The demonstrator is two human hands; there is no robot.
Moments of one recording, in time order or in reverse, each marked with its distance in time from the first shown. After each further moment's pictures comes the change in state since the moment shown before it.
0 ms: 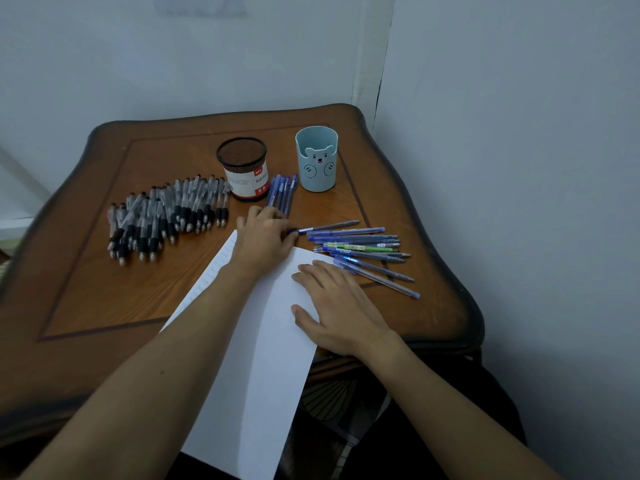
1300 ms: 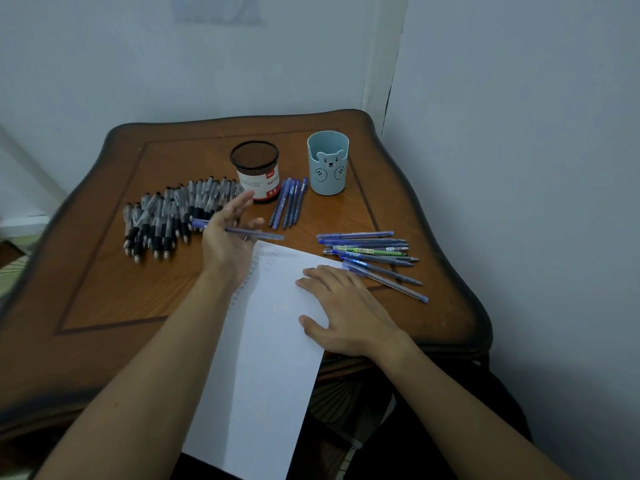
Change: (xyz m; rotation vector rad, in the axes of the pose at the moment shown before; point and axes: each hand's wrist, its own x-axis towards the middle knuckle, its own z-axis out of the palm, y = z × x) left_hand -0.030 -0.016 -0.042 -1.673 0.313 -0.570; right_hand 0.003 0.001 -0.005 0.021 -0.081 -0.038
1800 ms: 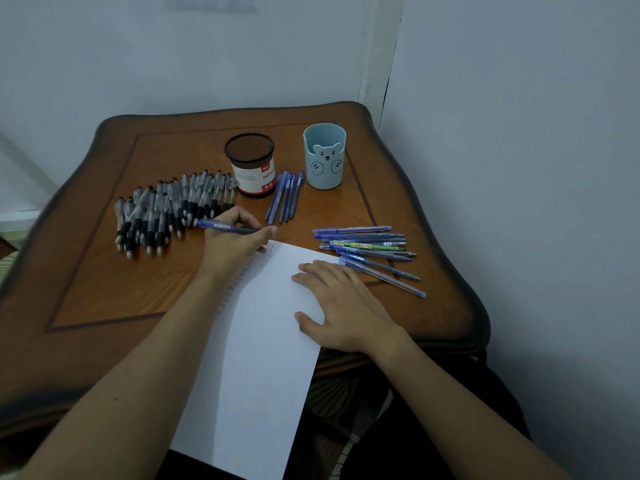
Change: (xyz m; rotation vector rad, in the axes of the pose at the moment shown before) left_hand 0.001 -0.013 -0.014 0.738 -0.134 0.268; right_hand 0.001 0.000 0.001 -0.008 0.011 -0.010
